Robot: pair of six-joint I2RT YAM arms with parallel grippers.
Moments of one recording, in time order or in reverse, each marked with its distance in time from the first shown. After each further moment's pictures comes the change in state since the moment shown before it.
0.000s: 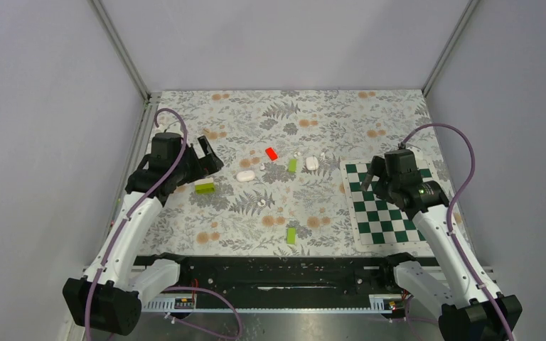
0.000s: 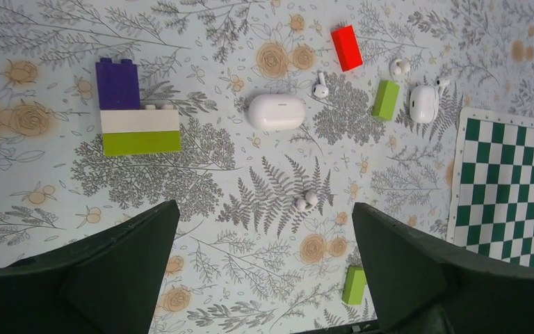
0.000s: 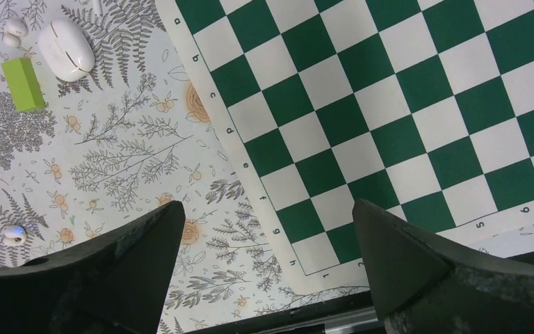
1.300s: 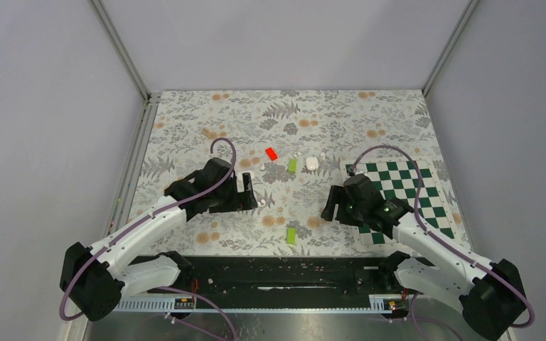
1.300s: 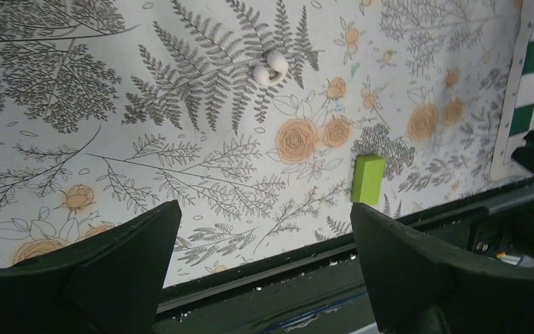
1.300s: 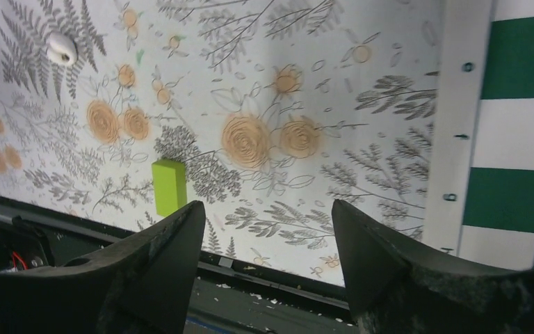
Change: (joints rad) left arm -0.465 0.071 -0.162 -0.008 -0.045 -0.133; right arm 0.370 0.020 -0.295 0.303 -0.240 0.185
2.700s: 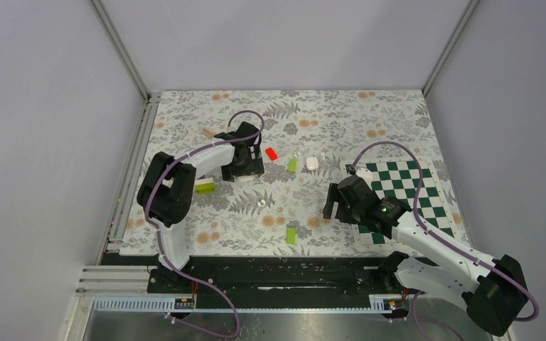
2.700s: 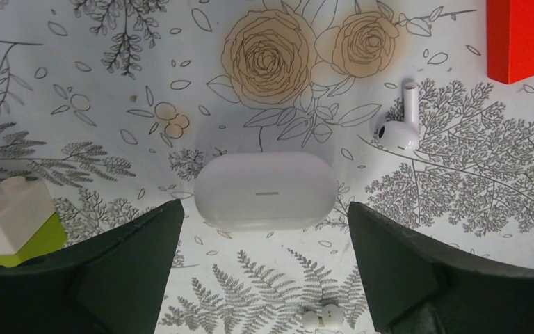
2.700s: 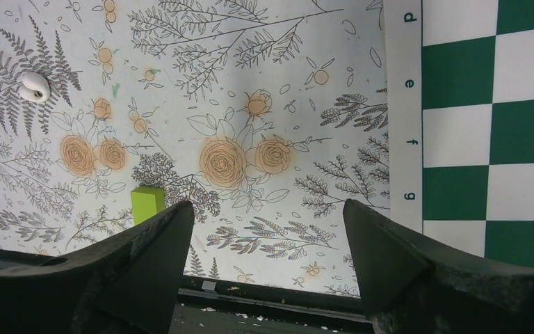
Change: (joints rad) left arm 0.163 0.808 0.492 0.026 -0.204 0.014; right arm 0.119 0.032 0.062 -0.064 0.215 0.044
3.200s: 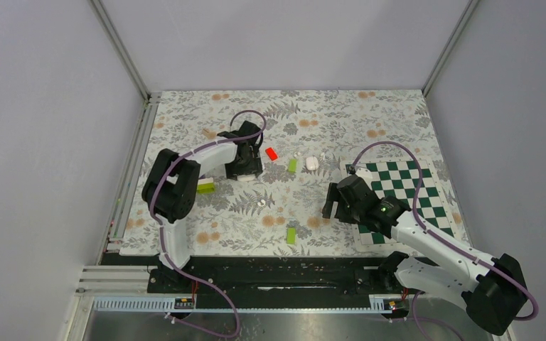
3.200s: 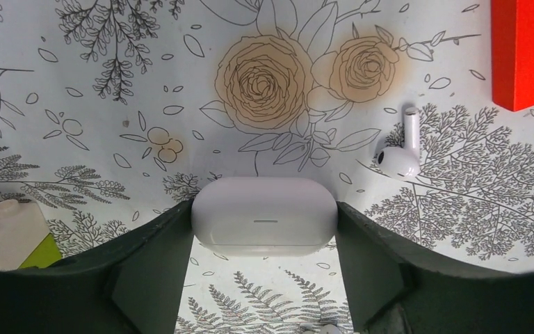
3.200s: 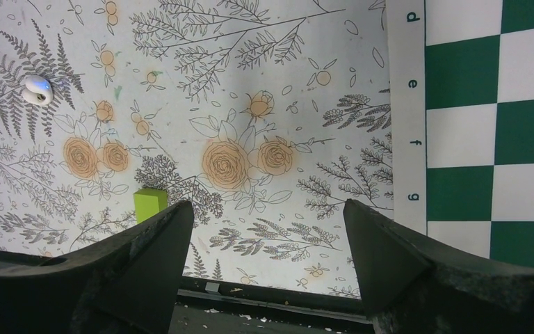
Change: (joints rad) left arm 0.003 0.066 0.038 0.013 -0.010 0.008; right arm 0.000 0.008 0.000 0.005 -0.002 0.010
